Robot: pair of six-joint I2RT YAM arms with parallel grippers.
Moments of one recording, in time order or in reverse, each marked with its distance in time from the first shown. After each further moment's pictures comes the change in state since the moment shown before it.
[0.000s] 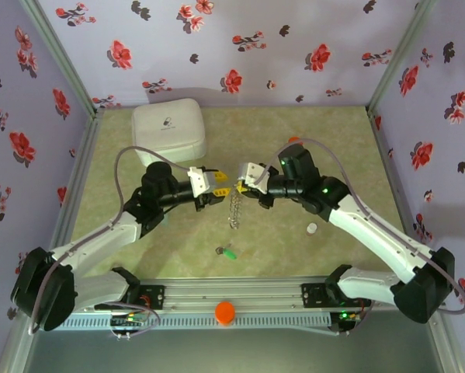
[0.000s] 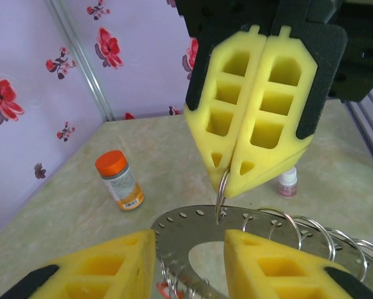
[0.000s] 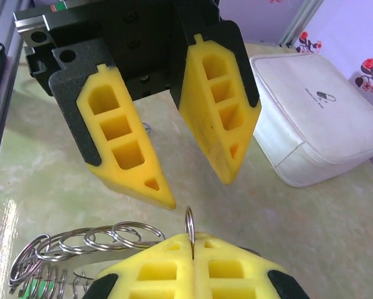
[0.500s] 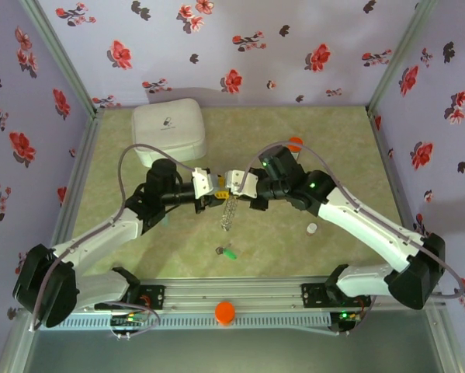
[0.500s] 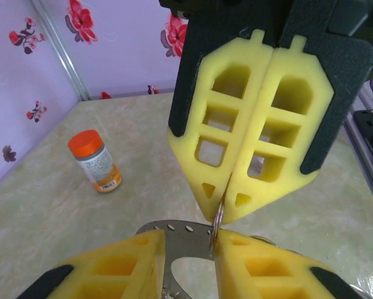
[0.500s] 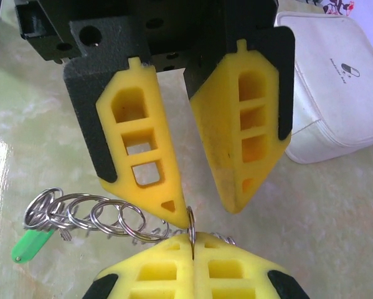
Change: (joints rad) left arm 0.000 0.029 0.033 -0.116 0.040 0.039; right arm 0.104 0.090 0.107 -0.154 0.164 -0.088
